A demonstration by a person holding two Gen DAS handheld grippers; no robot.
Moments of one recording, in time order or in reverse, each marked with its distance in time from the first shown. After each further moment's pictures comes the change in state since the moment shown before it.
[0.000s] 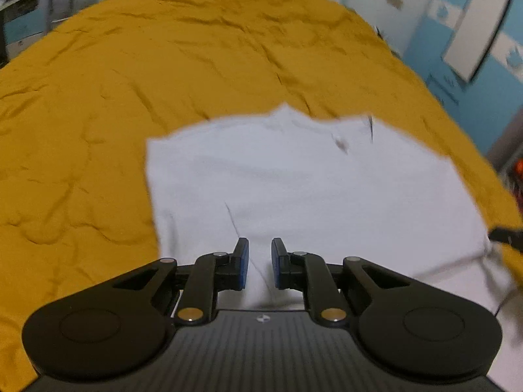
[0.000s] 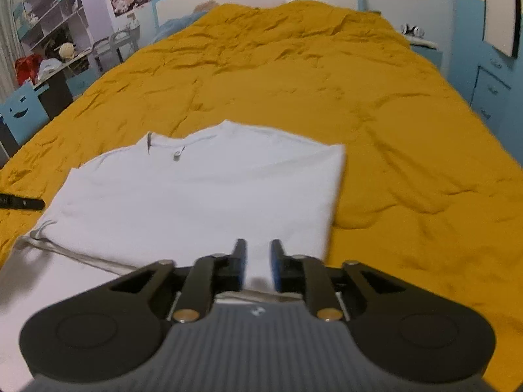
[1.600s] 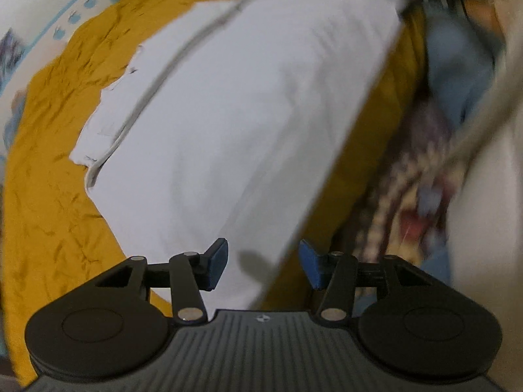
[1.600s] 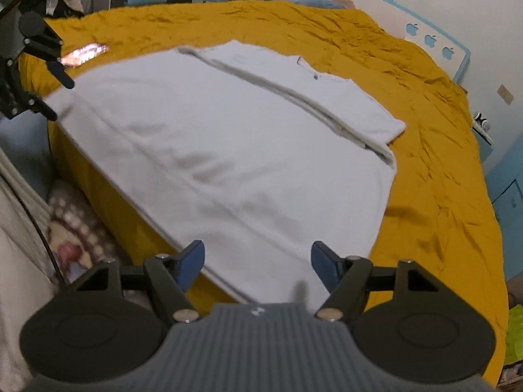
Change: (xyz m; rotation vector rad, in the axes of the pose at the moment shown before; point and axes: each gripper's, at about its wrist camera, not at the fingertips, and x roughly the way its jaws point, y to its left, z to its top) left arm -0.183 -0.118 -0.300 1.013 0.133 0.079; right arm -0.245 0.069 -0.255 -0.606 0.046 0.015
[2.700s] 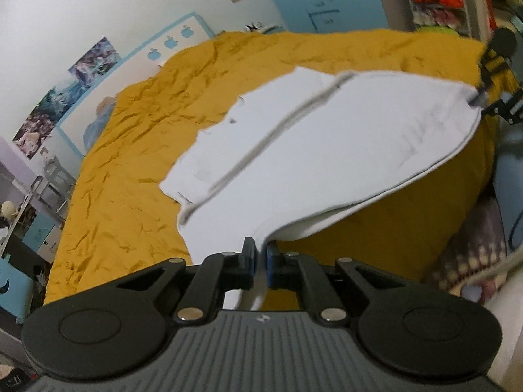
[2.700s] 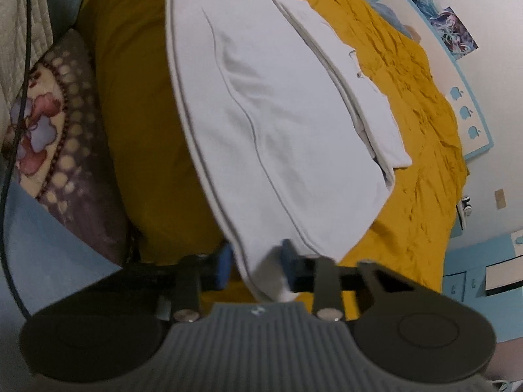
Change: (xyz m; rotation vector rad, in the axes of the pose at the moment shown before) left arm -0.065 0.052 0.032 -0.279 -0.203 0.225; right arm 0.015 0.017 -0.011 -0.474 0.125 -0.126
